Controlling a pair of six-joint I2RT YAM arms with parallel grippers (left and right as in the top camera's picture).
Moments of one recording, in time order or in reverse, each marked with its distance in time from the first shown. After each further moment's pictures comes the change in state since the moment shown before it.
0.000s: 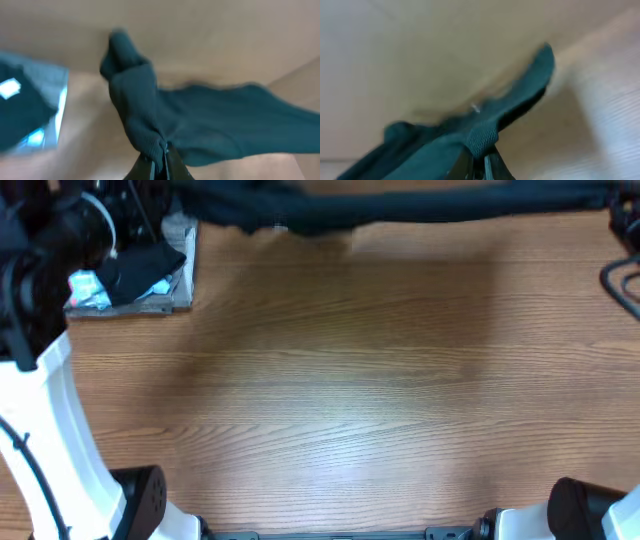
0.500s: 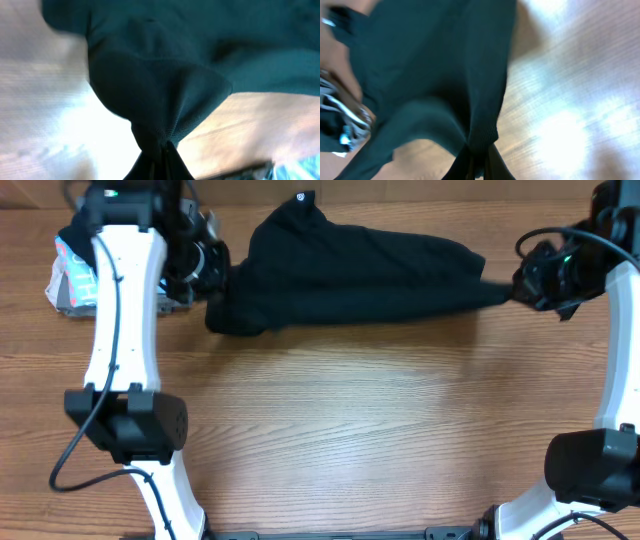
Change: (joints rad) left arm -0.092 0.350 -0.381 -0.216 -0.060 0.073; right arm 0.043 0.180 -0.608 -0.019 0.009 -0.053
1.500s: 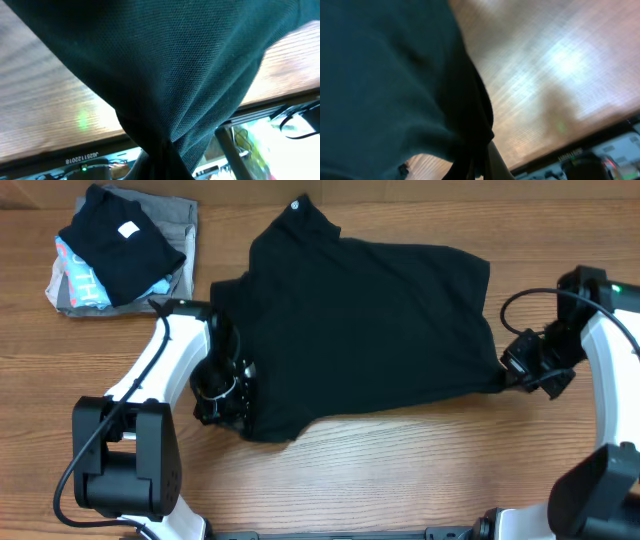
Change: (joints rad) left arm -0.085 -0.287 -1.040 0.231 0.000 0.111; right arm -0.059 -0.203 -0.562 0.035 0.172 0.078
